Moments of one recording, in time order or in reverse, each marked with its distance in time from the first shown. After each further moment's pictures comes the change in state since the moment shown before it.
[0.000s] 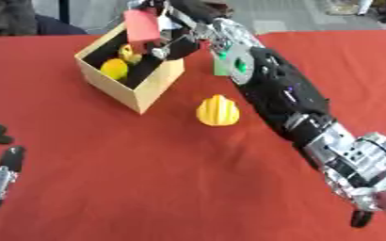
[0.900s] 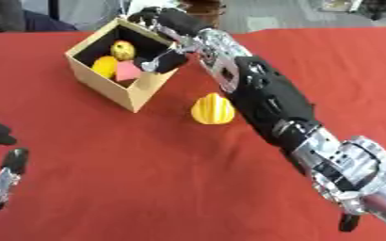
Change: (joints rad) left arm 0.003 -0.001 0.001 0.002 -0.002 0.005 0.005; right arm -0.009 -0.015 0.046 -0.068 0.032 -0.033 0.088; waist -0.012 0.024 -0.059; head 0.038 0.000
